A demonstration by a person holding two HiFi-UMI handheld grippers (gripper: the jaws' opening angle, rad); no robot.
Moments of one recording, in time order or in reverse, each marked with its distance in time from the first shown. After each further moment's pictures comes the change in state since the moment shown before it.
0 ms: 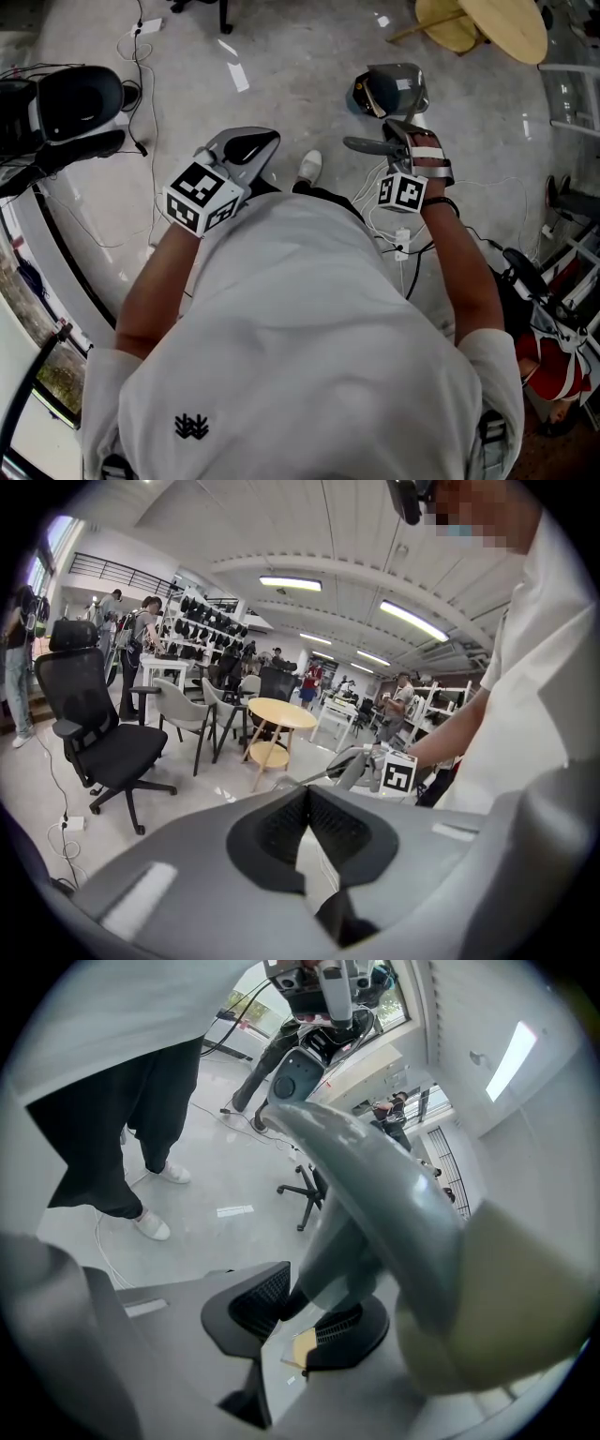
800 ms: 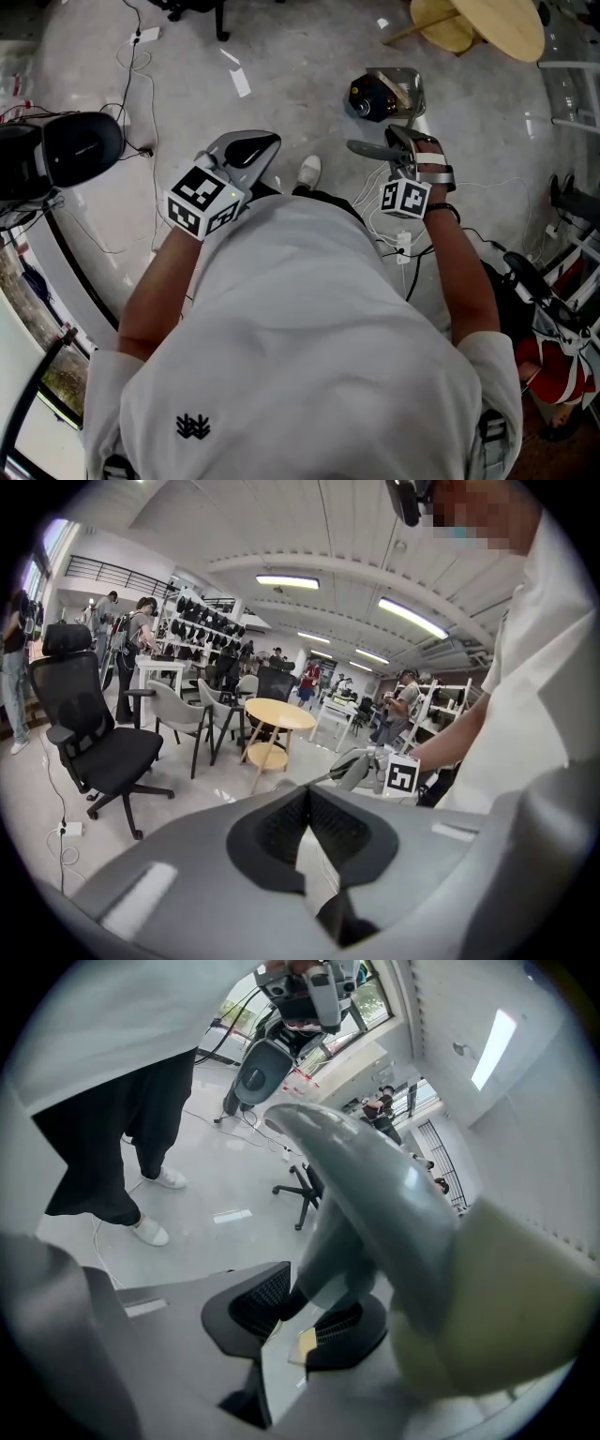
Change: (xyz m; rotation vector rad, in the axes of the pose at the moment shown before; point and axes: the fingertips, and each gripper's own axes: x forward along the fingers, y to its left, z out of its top) left arm 0.024 -0.009 0.021 0.016 0.008 0.000; right arm -0.008 -0.009 -0.031 0.074 -0.017 -0.010
